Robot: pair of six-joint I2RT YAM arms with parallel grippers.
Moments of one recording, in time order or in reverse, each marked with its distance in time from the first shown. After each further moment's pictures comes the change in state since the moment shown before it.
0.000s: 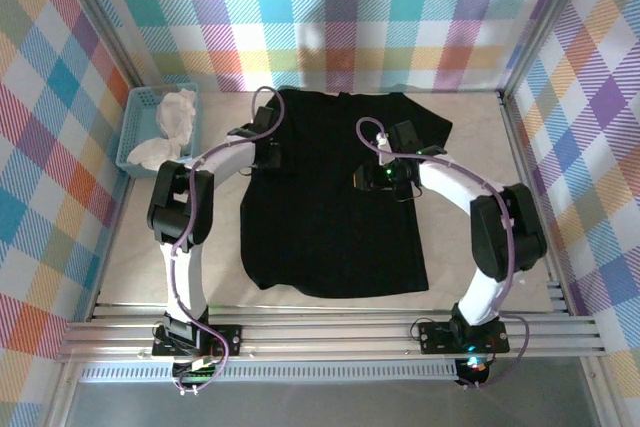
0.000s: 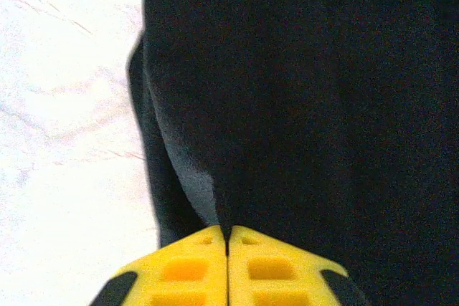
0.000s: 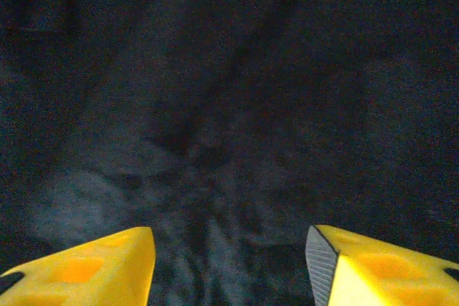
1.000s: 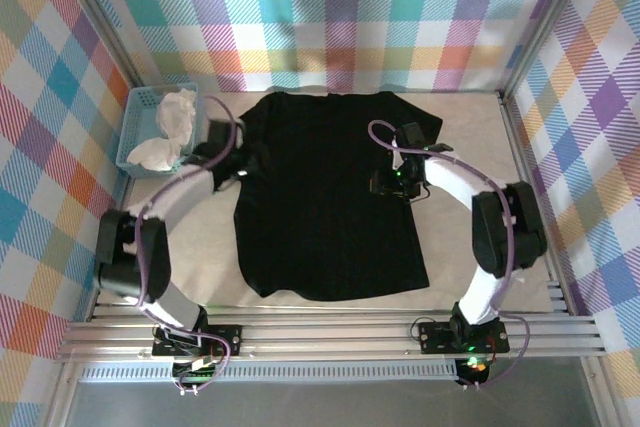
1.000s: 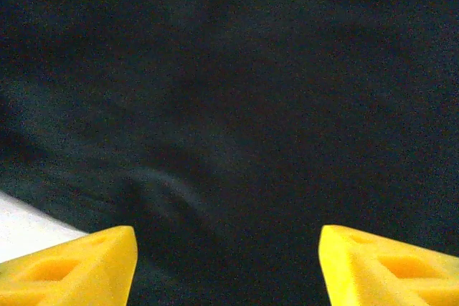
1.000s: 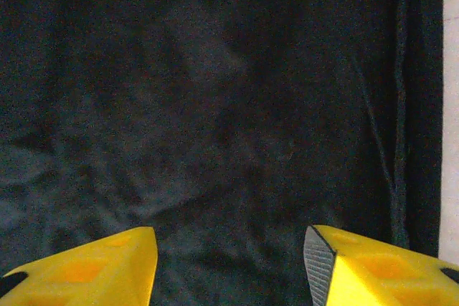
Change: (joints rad) left arm 0.026 -0.510 -0.500 0.302 0.329 -0.158; right arm -0.047 -0.056 -0.023 -0.130 0.068 0.048
